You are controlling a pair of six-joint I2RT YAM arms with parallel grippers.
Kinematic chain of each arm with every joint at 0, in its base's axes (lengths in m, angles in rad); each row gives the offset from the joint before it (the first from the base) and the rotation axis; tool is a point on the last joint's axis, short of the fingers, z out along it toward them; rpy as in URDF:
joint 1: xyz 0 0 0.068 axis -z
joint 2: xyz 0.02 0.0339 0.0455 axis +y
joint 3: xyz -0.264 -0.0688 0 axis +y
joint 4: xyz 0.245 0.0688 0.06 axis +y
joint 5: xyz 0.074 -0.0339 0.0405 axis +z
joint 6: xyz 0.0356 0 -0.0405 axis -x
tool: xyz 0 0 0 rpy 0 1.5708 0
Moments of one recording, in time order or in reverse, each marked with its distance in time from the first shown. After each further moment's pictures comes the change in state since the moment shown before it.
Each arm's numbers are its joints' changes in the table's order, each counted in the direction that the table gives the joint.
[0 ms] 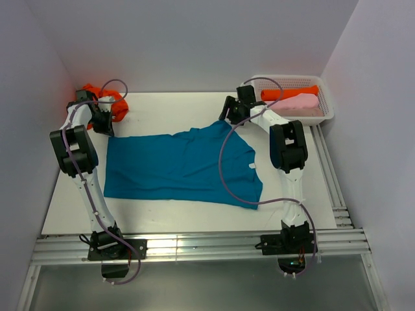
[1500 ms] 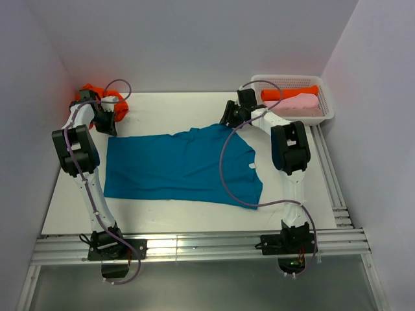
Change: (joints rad) left arm 0.021 0.000 0.000 0.006 -0.012 -0.023; right arm -0.002 -0.050 0.096 -0.040 0.066 0.027
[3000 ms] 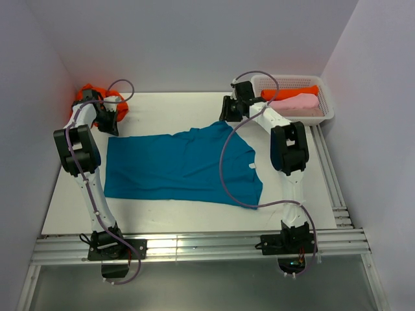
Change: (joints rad) left arm 0.018 0.000 0.000 0.002 0.003 -0.018; right arm -0.022 -0.009 -0.123 0.138 -0.011 0.163
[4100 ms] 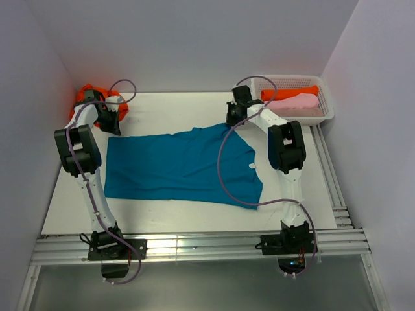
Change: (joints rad) left arm 0.012 -0.016 0.034 -0.040 -0.015 -0.007; right arm -0.005 0.055 -0.016 0.049 -0.108 -0.005
